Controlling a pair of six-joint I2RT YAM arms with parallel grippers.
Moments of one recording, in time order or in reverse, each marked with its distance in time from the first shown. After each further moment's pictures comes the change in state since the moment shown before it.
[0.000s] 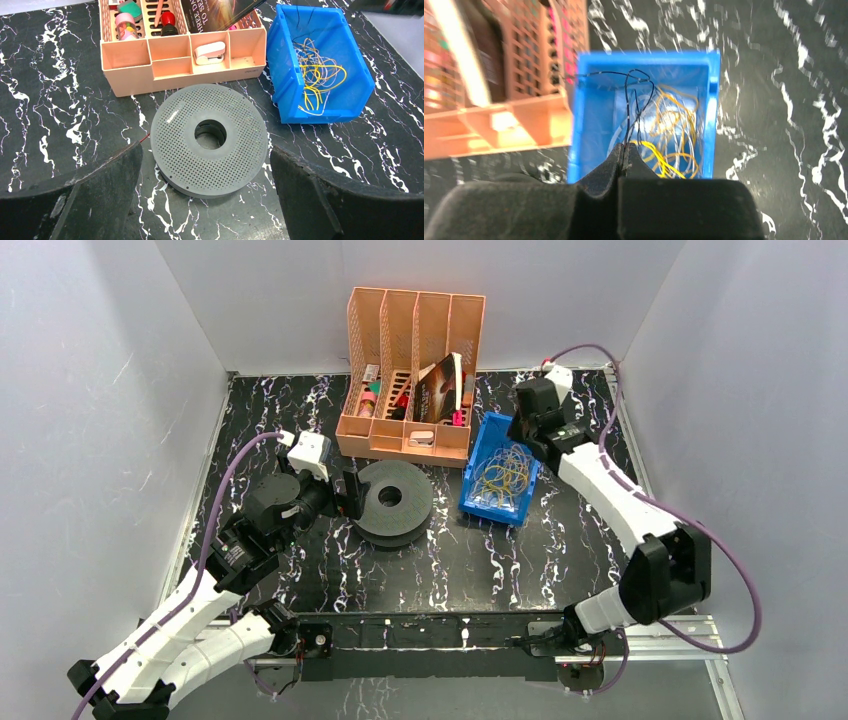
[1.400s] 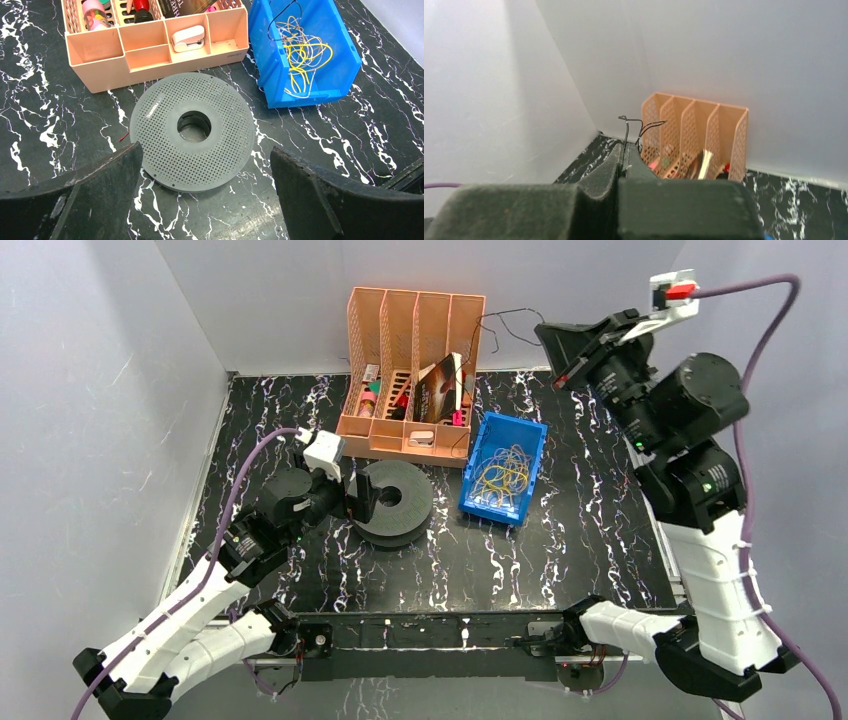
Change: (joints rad) left arm 0.000 0.060 0.000 0.008 0.097 0.005; right arm 0.105 -0.341 0.578 0.023 -0.365 -0.267
